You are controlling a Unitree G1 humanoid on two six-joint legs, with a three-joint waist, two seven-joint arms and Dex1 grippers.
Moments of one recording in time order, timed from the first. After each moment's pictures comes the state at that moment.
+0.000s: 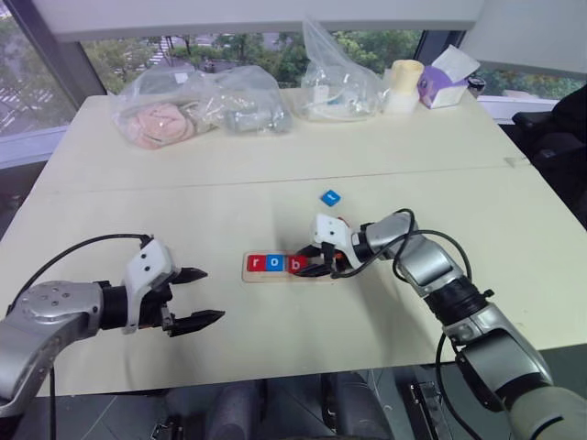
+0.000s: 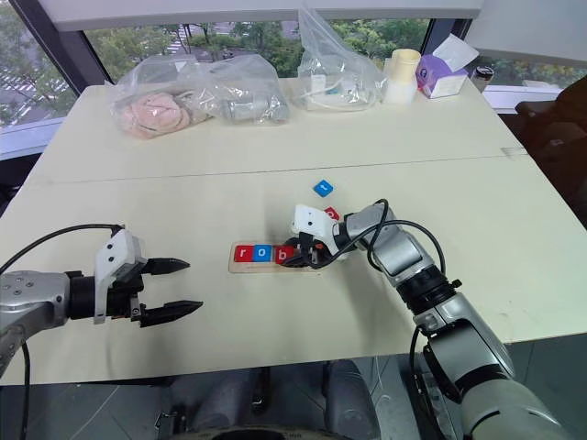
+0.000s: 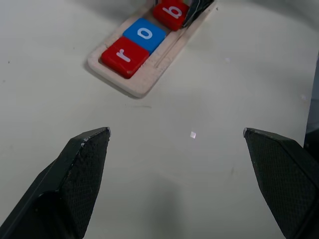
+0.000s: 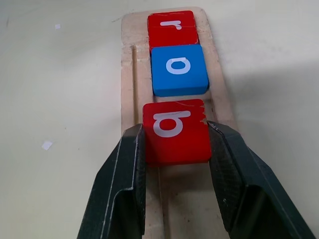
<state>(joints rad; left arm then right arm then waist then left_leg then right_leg) 0.09 0.96 0.23 -0.55 -0.62 0.73 -0.94 -0.70 -0.46 0.43 0.22 0.08 0.36 1.19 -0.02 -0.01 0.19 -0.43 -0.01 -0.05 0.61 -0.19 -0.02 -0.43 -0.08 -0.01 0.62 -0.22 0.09</state>
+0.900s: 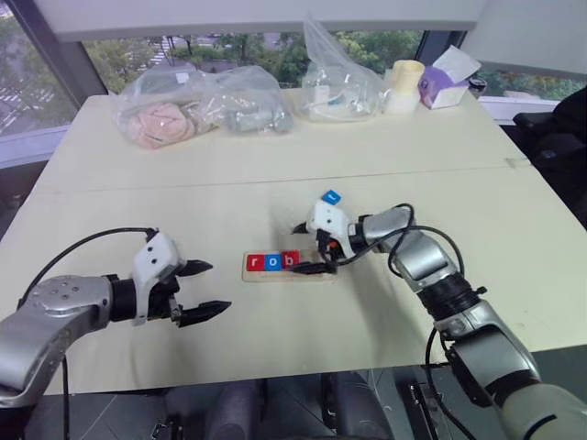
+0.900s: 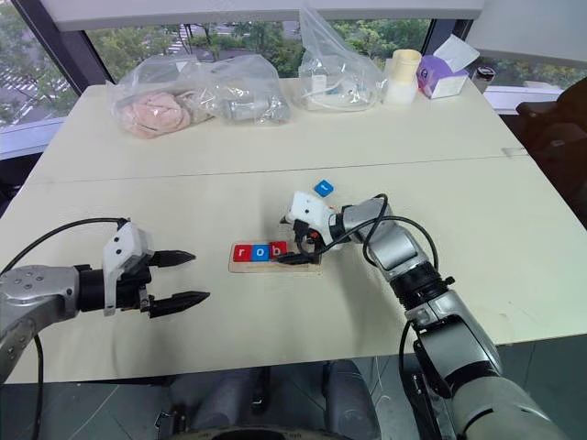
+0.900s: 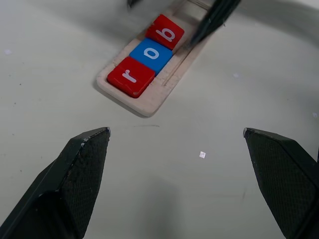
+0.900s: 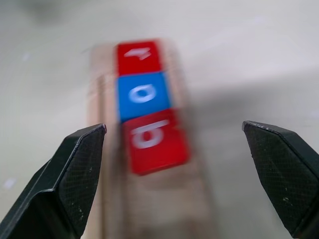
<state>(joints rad) 0.03 0.93 0.19 -0.53 -0.62 0.73 -0.91 -0.72 -0.41 0.35 0.23 0.08 0.36 1.11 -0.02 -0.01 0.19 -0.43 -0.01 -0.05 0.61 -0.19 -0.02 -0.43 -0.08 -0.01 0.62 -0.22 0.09</state>
